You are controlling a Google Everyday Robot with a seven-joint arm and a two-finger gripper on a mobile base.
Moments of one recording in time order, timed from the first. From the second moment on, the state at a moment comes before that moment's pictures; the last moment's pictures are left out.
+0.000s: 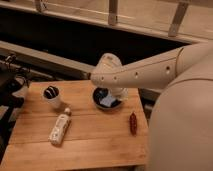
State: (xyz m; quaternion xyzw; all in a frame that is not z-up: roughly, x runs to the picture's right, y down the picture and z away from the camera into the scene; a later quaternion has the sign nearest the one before) arm 0.107 0.046 0.721 -0.22 0.21 0.01 0.95
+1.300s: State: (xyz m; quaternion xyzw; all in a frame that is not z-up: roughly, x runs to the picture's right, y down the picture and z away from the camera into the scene) arm 0.198 -0.065 0.801 -0.26 0.11 0.29 0.91
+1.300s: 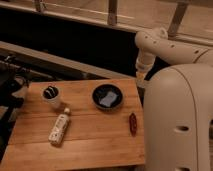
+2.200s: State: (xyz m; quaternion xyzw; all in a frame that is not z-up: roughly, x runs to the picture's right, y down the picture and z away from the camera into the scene) arm 0.066 -0.020 0.767 -0.26 0.11 0.18 0.94
